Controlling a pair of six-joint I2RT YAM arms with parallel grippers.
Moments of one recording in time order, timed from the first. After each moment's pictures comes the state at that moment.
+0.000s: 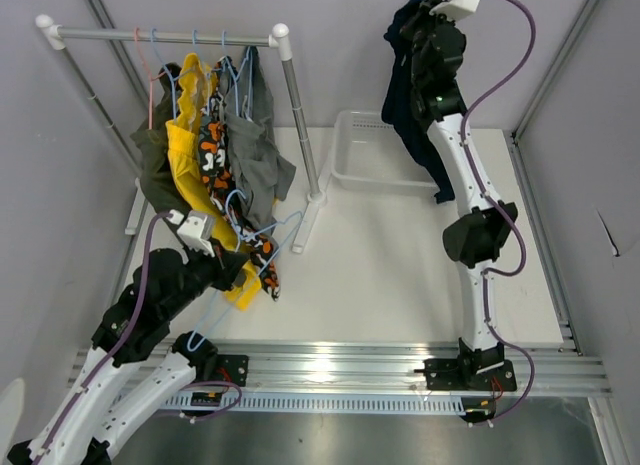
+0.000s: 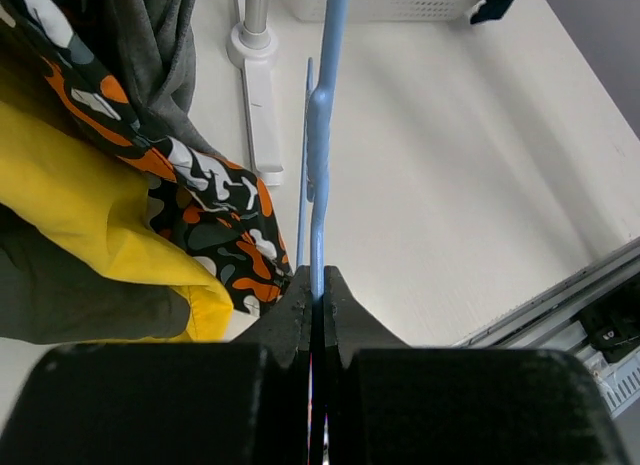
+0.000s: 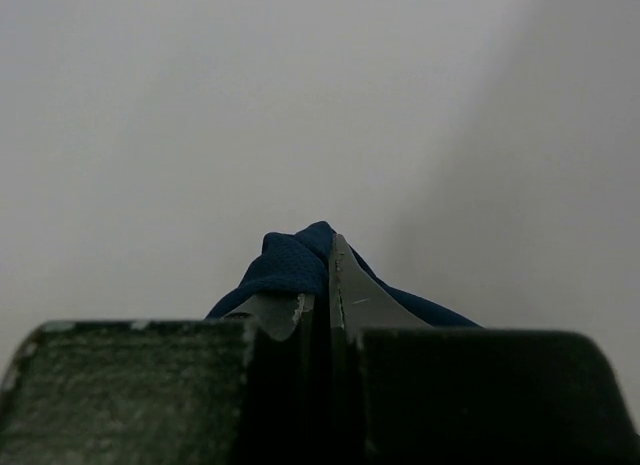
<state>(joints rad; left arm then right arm) -0.56 0.44 0.80 -0.69 -0.02 -0.33 0.32 2.23 2.58 0.15 0.35 0.22</state>
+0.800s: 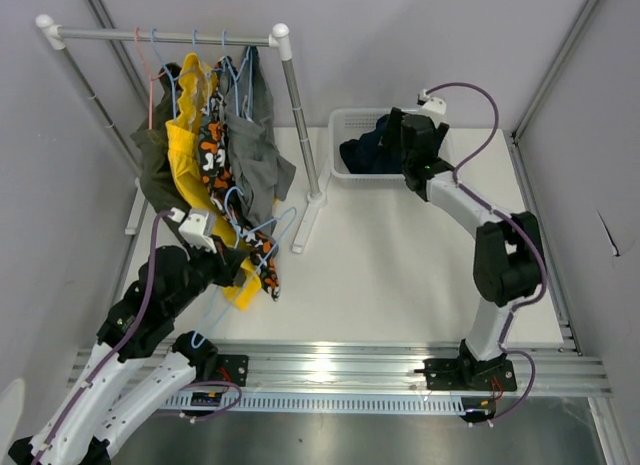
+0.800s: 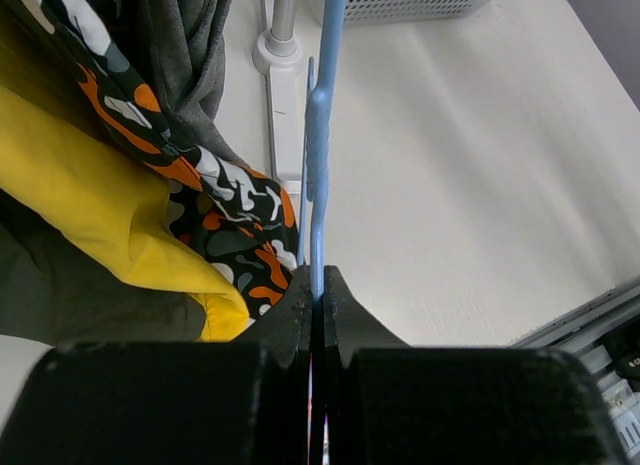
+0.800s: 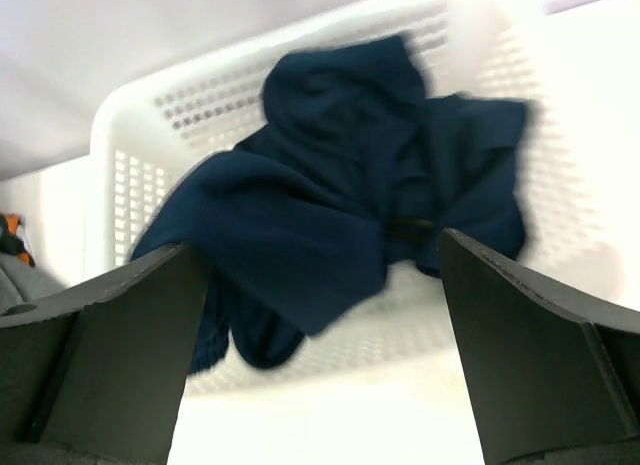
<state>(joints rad) -0.56 0.45 0.77 -0.65 -0.08 -0.33 0.37 1.86 1.44 0.16 0.45 0.36</state>
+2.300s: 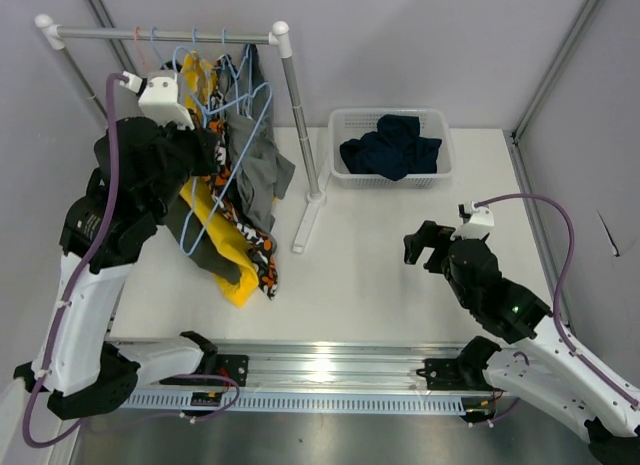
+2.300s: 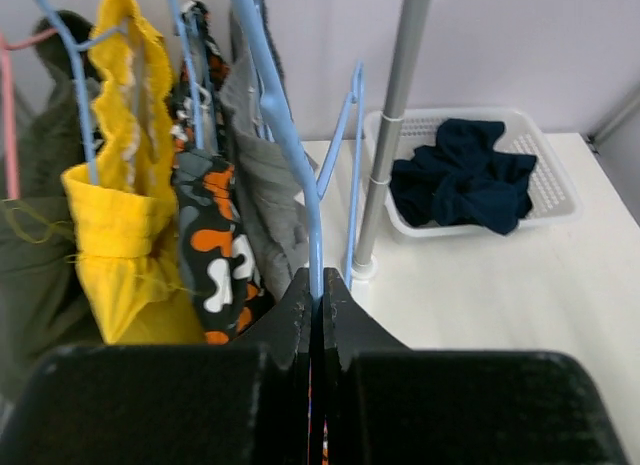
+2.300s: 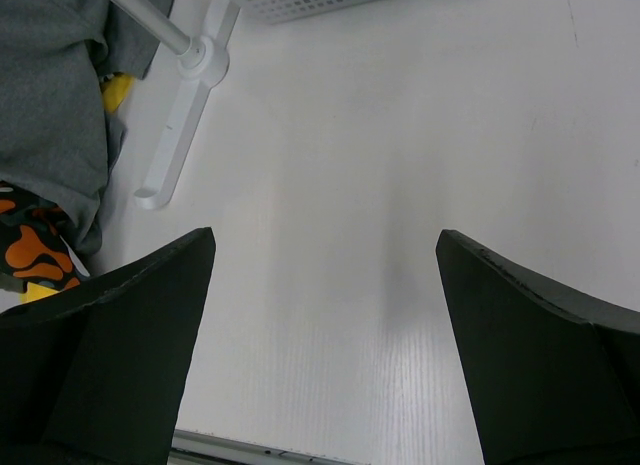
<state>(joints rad) -0.51 1.16 1.83 -0.86 -0.33 -0.18 0.77 0.64 0.73 -0.49 0.54 0.58</state>
